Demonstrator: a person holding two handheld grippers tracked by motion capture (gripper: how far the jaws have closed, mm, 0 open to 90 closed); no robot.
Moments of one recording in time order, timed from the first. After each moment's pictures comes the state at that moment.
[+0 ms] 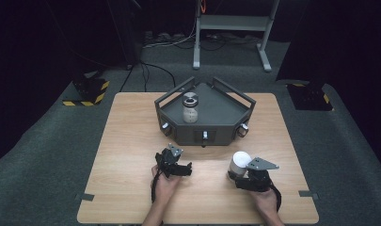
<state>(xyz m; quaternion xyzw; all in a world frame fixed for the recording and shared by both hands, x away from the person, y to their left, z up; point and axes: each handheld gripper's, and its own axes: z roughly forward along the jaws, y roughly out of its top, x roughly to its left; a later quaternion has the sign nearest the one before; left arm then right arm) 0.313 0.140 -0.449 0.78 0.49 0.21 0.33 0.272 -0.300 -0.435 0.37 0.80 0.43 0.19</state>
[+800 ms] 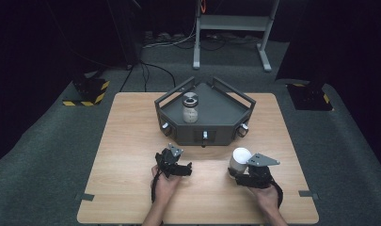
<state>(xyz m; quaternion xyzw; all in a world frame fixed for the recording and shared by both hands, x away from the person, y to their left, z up) 0.313 0.140 -0.449 0.78 0.49 0.21 0.33 0.278 -0.299 -0.416 0.36 0.81 0.43 0.19</state>
